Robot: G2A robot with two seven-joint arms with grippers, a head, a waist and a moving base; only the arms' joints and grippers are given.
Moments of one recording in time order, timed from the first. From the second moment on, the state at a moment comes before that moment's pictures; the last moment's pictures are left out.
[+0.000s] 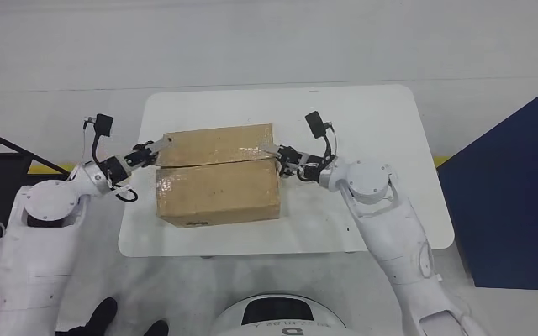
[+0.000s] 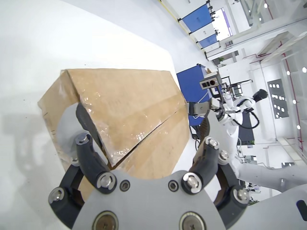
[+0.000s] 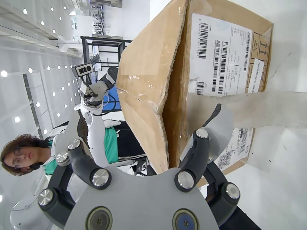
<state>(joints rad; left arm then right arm) 1.40 -0.94 -1.65 -1.56 -0.11 -0.28 -0.92 -1.25 -1.35 1.23 -1.68 -0.13 0.29 0.84</state>
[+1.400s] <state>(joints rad) 1.50 -0.92 -1.74 -1.65 -0.34 -0.47 -1.03 -1.38 -1.32 1.33 -1.82 0.02 0.15 0.59</state>
